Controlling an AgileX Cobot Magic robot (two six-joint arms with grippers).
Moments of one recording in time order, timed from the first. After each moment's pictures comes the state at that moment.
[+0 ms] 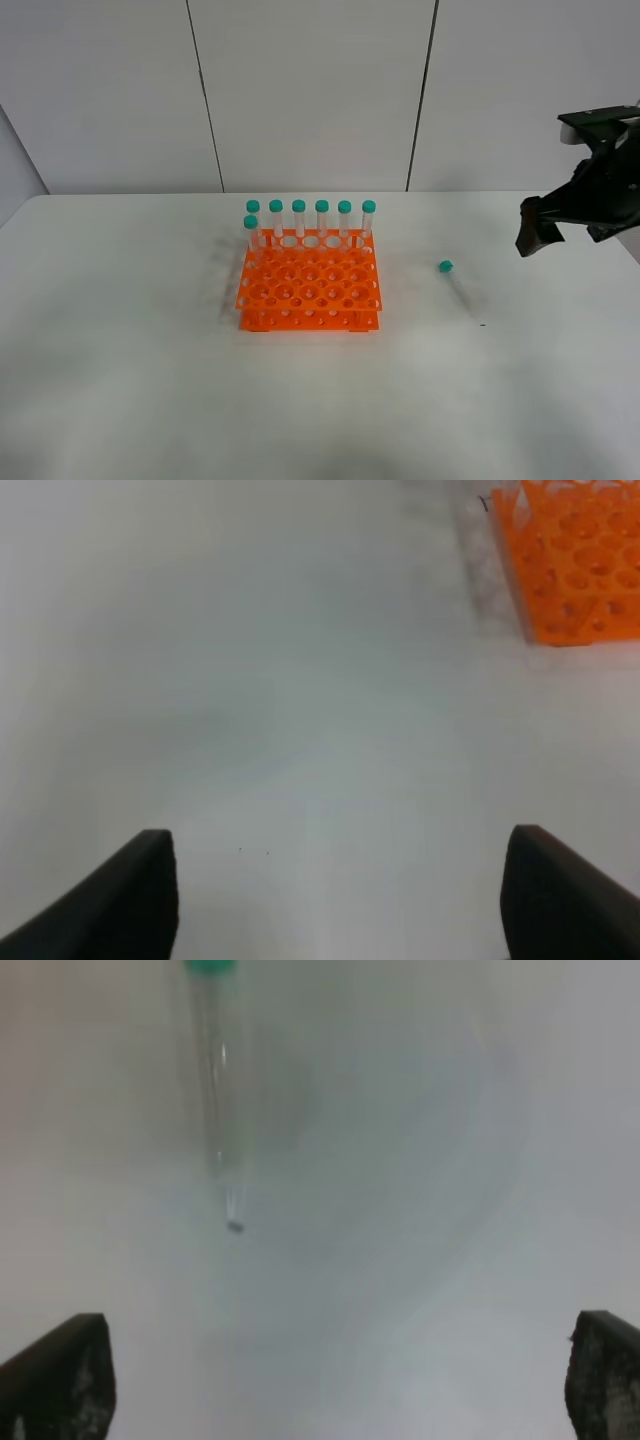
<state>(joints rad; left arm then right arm) -0.02 0.00 -0.49 -0.01 1.06 0.03 0.03 1.63 -1.21 0.03 0.94 -0.16</state>
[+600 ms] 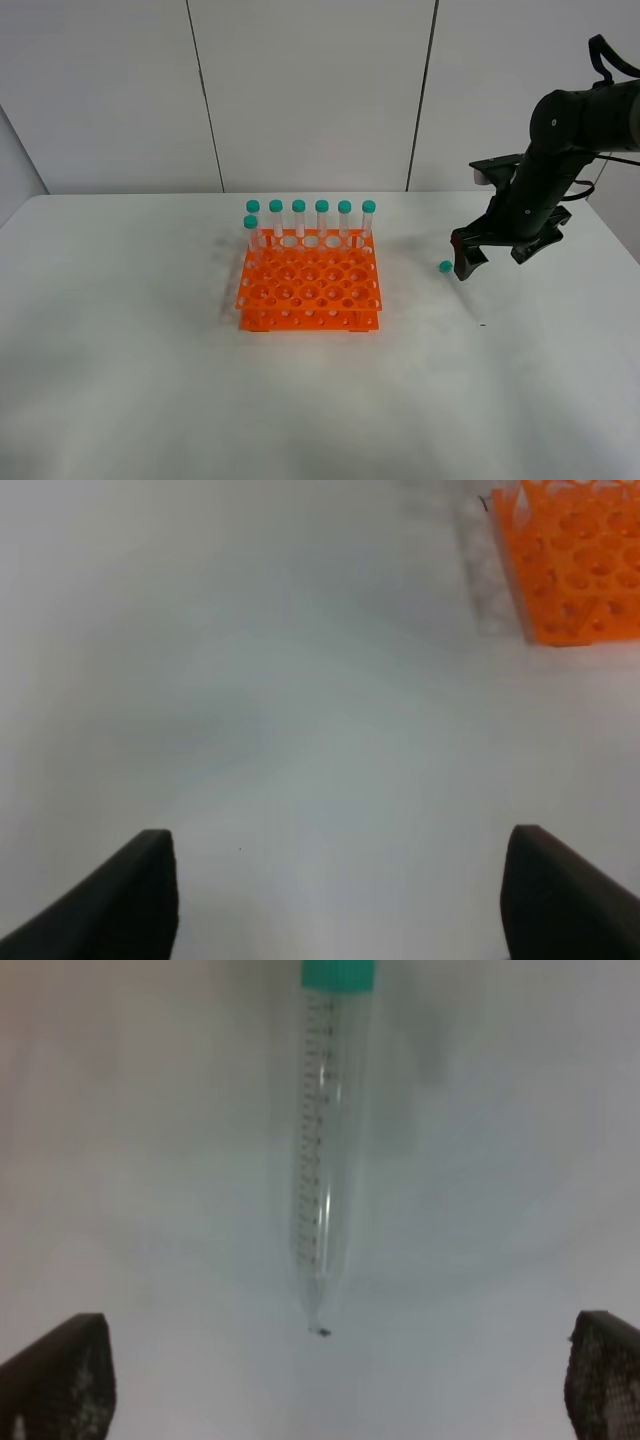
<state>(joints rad) -0.02 0.00 -0.49 -0.01 1.06 0.03 0.12 1.93 -1.34 0.04 0.91 -0.15</state>
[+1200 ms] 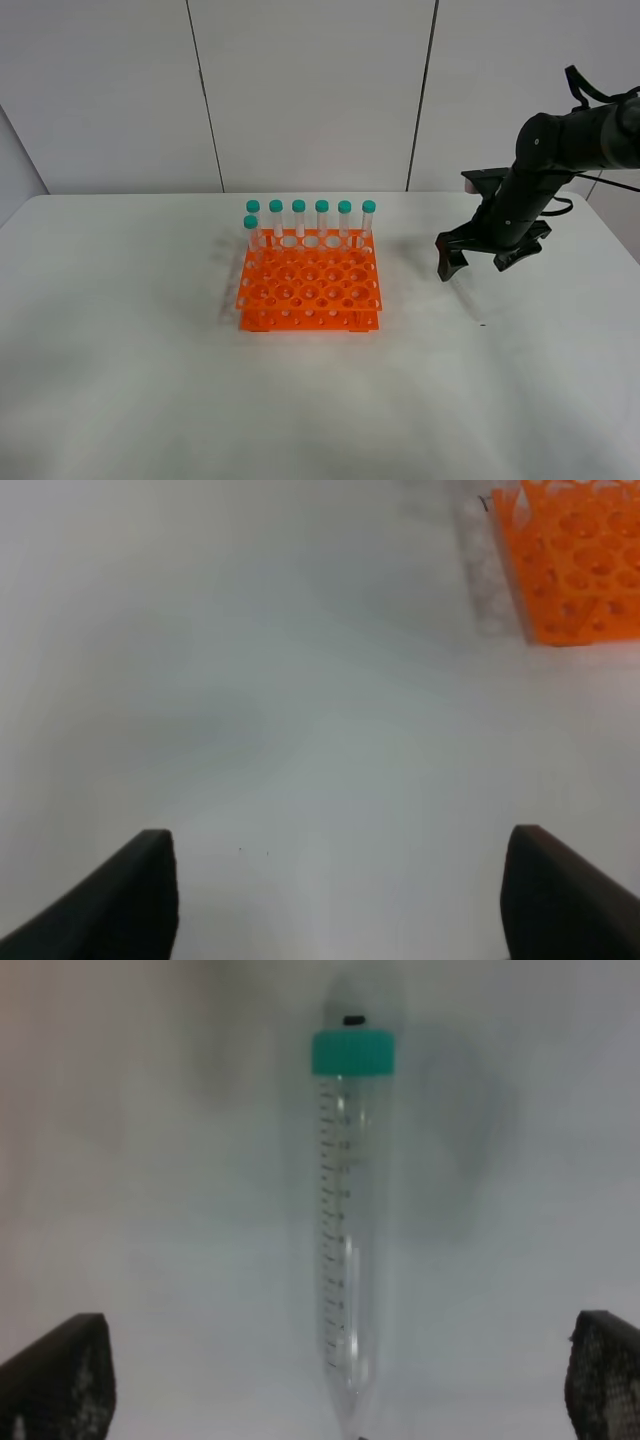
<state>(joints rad) -0.02 0.00 -0.49 -0.01 1.06 0.03 0.11 2.02 -1.35 0.12 0.81 -0.14</state>
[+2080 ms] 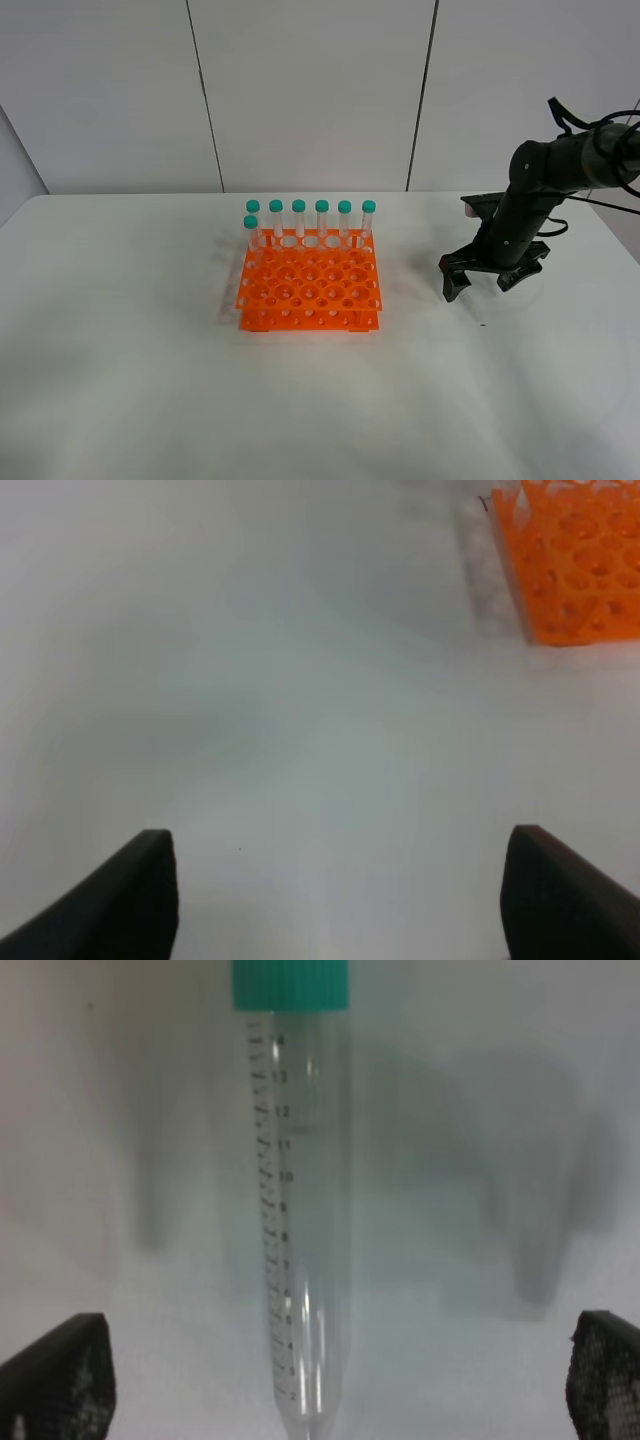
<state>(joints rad) -0.02 0.00 -0.49 -0.01 1.06 0.03 0.09 2.10 -1.35 0.09 0.81 -0.15</state>
